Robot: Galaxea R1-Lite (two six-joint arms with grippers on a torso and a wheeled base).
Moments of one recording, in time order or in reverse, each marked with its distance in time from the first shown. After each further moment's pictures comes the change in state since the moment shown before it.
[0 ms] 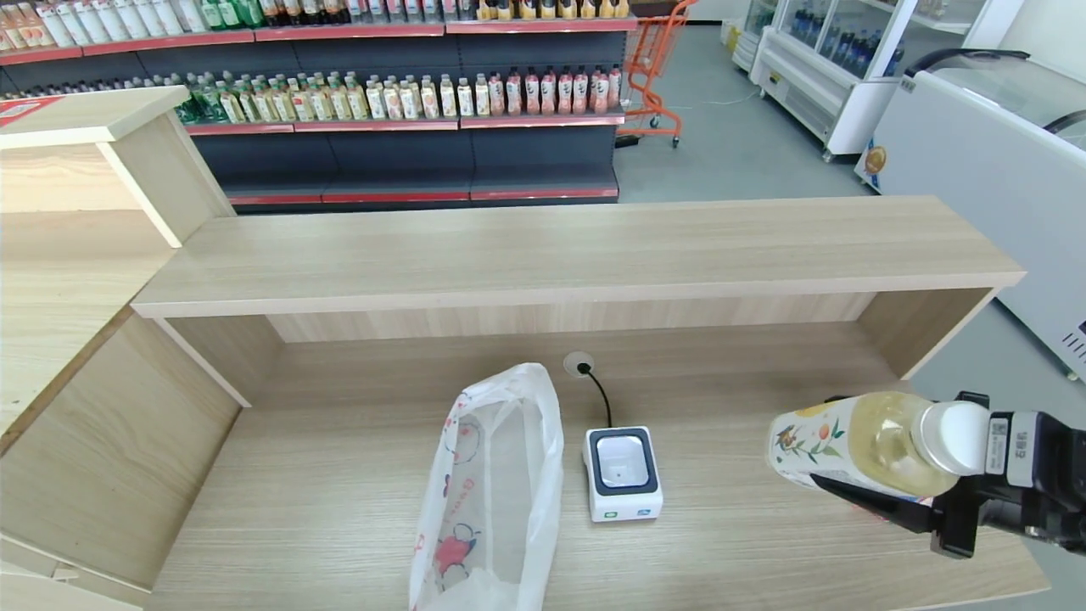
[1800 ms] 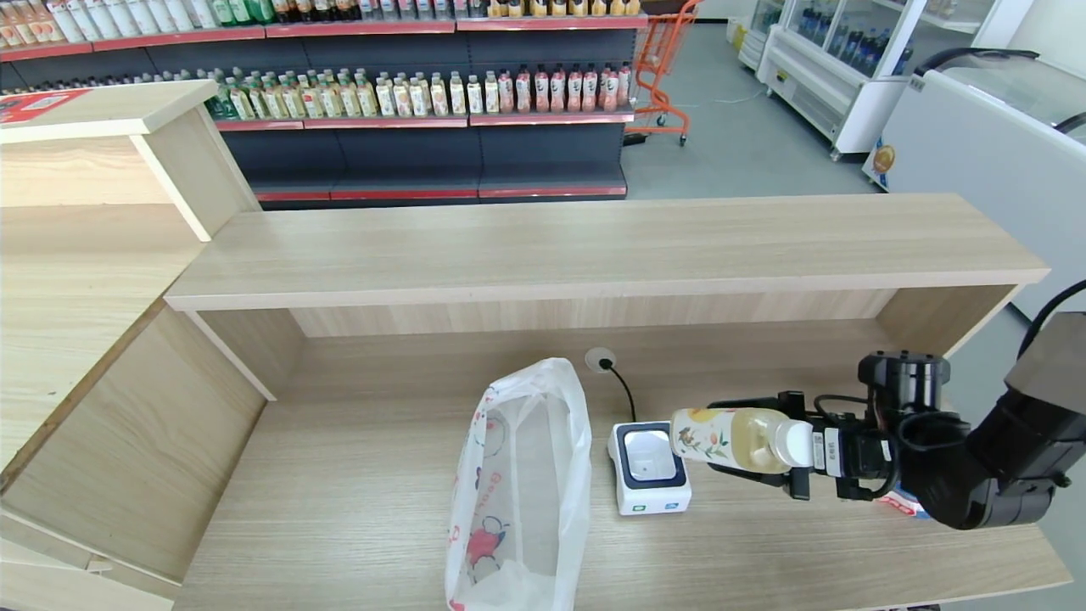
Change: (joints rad) left arm 0.000 0.000 0.000 0.000 0.001 0.001; right arm -0.007 0.766 -0.355 -0.254 0.390 -0.373
